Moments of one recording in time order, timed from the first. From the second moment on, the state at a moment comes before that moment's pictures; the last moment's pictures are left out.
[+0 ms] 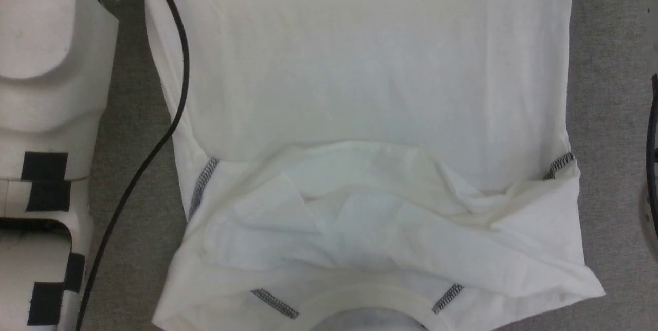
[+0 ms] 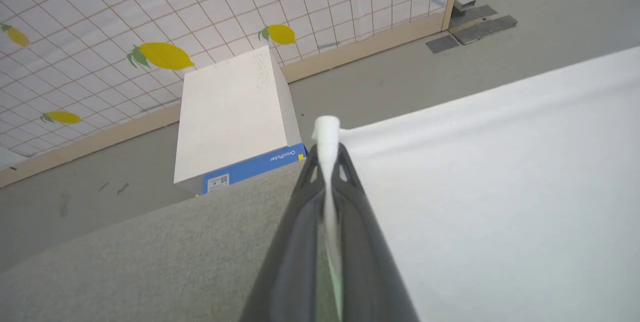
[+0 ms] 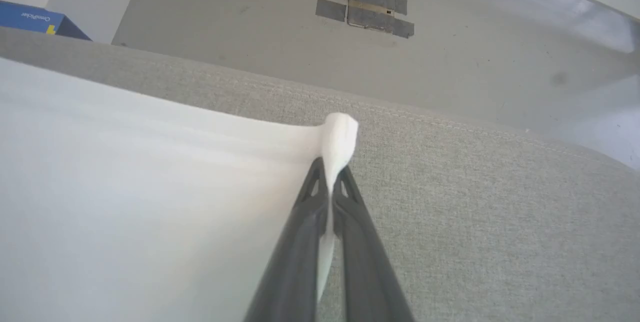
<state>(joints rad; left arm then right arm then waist) -1.25 0.30 -0.33 0.45 -0.14 0.03 0.40 -1.39 -0.14 -0.04 0.79 -0.03 0.13 0.60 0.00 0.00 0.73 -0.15</state>
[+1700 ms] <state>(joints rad) 0.05 0.34 -0.25 -0.09 -0.65 -0.01 0.13 -0.01 -0.23 -0.03 -0.14 0.32 0.13 0.51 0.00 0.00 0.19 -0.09</state>
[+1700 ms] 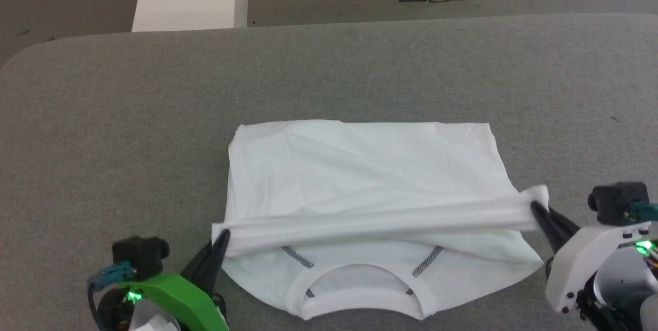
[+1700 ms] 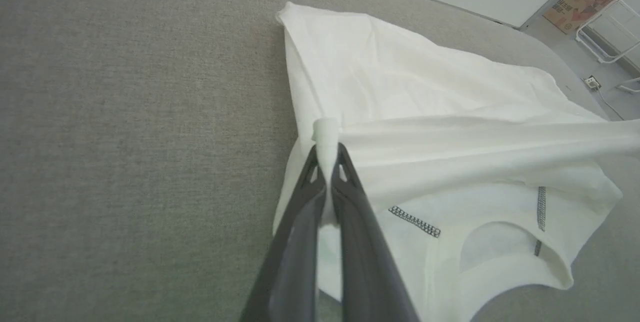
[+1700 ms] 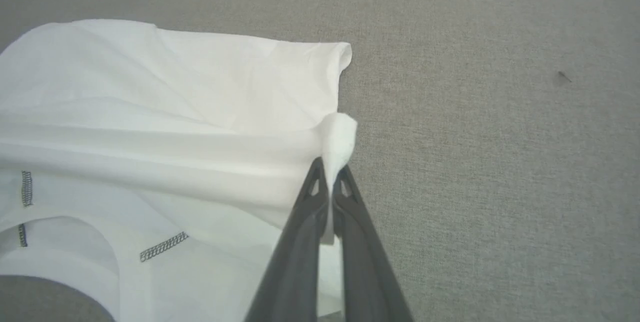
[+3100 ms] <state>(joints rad) -0.01 0.19 -0.16 0.07 -0.46 0.08 -0.25 0.10 -0.05 -0.22 -0.10 0.32 0.13 0.40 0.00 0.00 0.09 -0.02</state>
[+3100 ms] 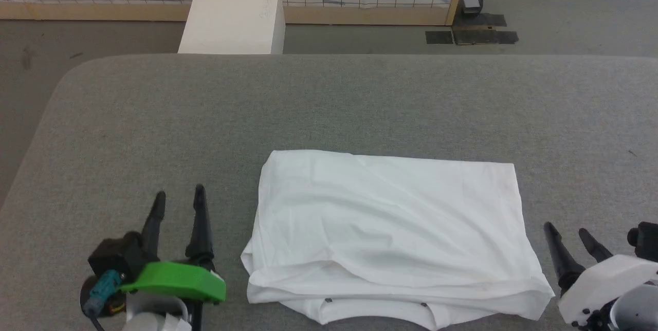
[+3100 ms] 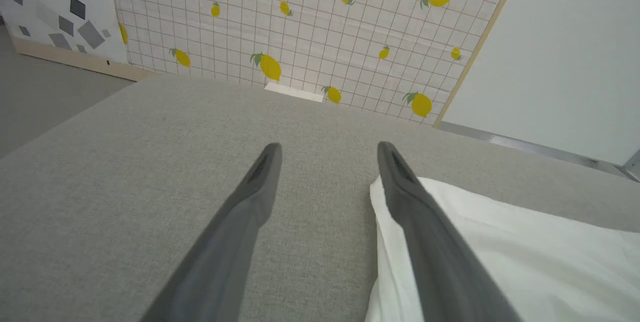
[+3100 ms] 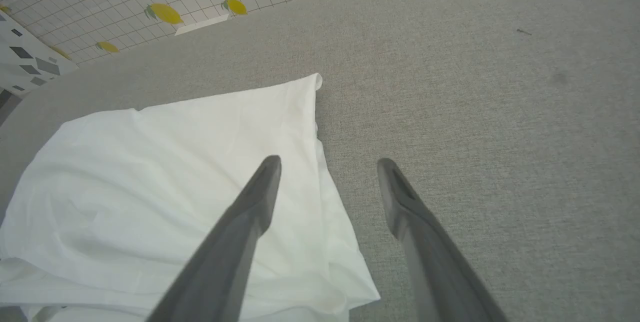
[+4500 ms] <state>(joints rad) -0.16 0.06 -0.02 0.15 -0.20 -0.06 -0.26 -0.14 -0.05 -0.43 0.20 0.20 0.13 0.54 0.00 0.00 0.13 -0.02</state>
